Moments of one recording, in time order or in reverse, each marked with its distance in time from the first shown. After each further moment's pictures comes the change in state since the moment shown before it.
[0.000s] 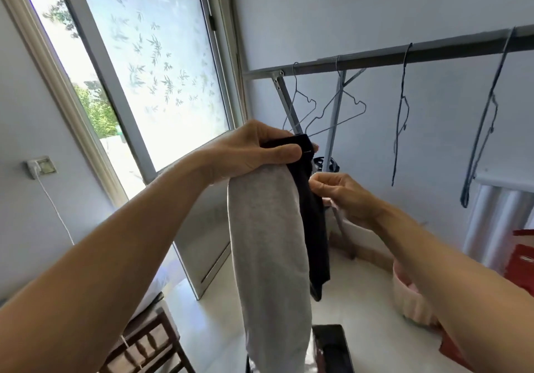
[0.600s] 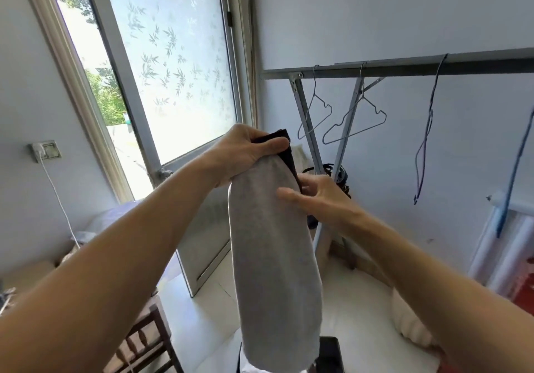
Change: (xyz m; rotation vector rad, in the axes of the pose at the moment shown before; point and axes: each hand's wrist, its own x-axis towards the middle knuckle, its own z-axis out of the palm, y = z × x) left_hand 0.015 -0.052 -0.018 -0.202 0.417 -0.244; right_hand 0.028 -0.030 0.050 -0.080 -0.009 -0.094
